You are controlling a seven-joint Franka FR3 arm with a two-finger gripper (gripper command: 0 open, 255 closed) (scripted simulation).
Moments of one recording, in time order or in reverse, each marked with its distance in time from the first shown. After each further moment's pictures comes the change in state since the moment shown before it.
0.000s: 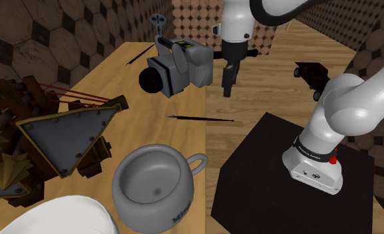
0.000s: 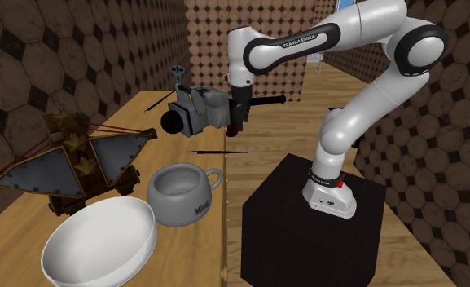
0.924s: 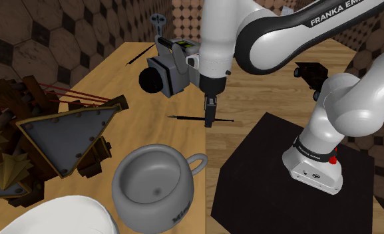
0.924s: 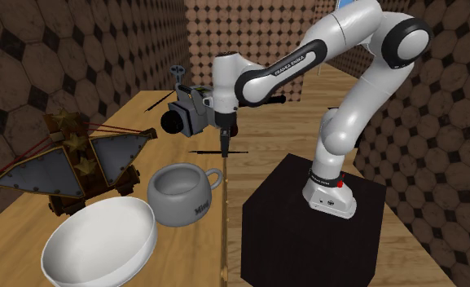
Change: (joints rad) arm 0.115 0.190 0.138 -0.025 0.021 0.316 -0.091
